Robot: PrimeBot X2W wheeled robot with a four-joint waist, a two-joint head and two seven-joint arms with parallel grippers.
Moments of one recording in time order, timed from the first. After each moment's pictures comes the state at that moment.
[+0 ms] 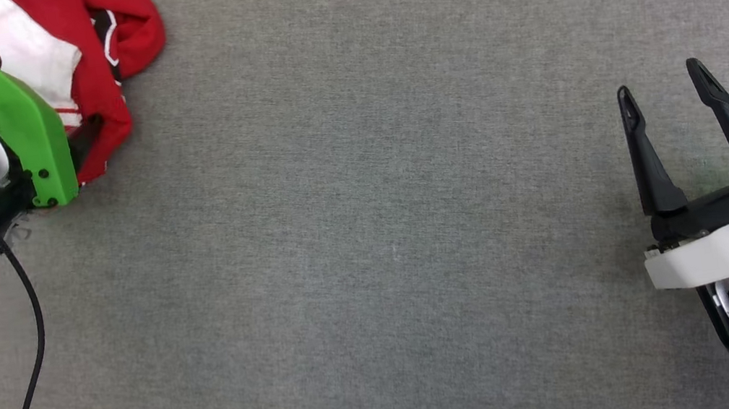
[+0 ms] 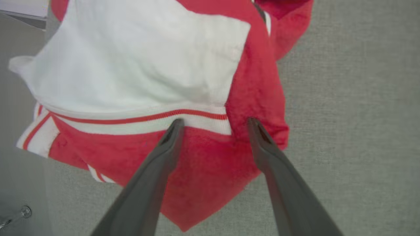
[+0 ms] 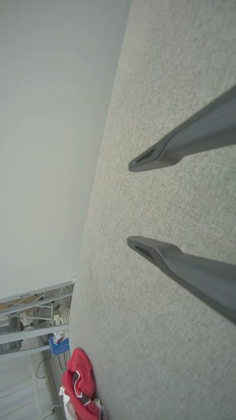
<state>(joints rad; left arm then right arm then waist) -0.97 0.59 -0.53 0.59 -0.82 -0.13 0.62 -0.19 -0.08 0.01 -0.09 -0.04 0.13 -0.26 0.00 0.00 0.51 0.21</state>
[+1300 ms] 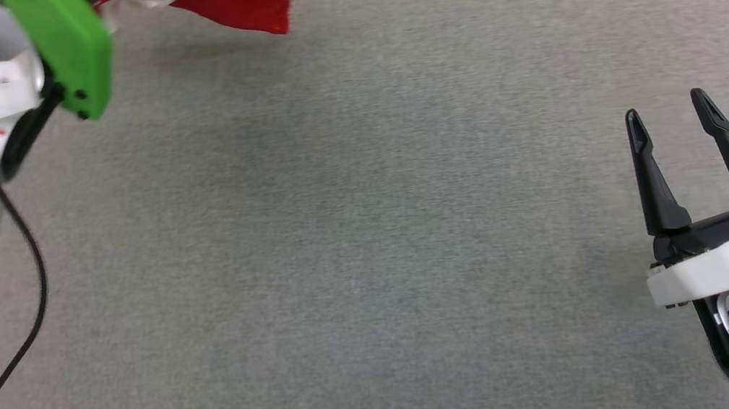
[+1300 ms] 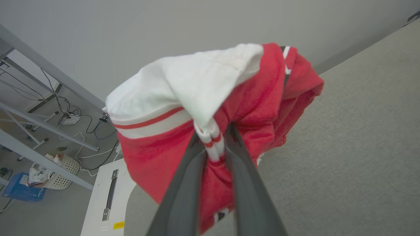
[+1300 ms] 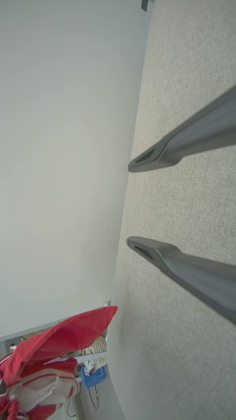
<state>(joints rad) -1.21 0.64 -0.87 0.46 -0.71 -0.13 0.19 -0.15 -0.05 -0.02 -0.06 0.03 0.13 -0.26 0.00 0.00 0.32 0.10</state>
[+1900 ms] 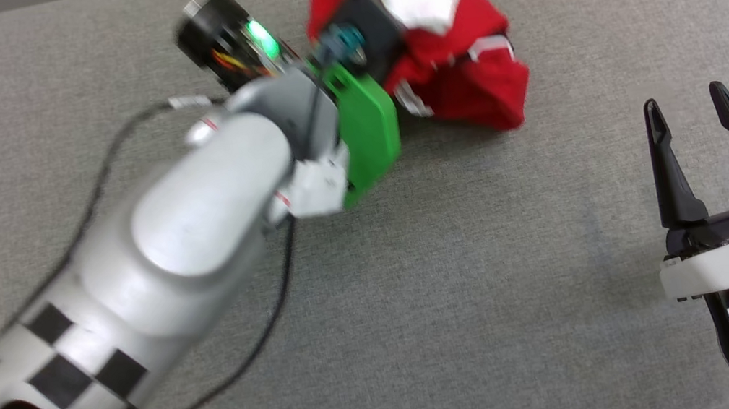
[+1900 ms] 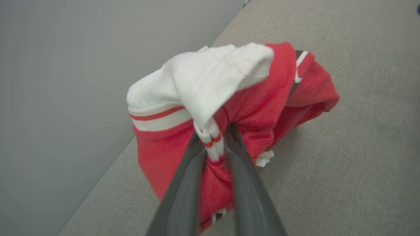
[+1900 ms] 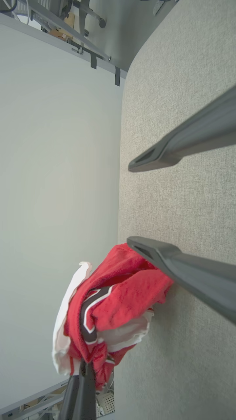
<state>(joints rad) -1.19 0.34 -1.13 0.45 -0.64 -0.13 0.15 -0.15 -0.05 -0.05 -0.07 0.09 0.13 -0.26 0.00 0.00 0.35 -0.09</state>
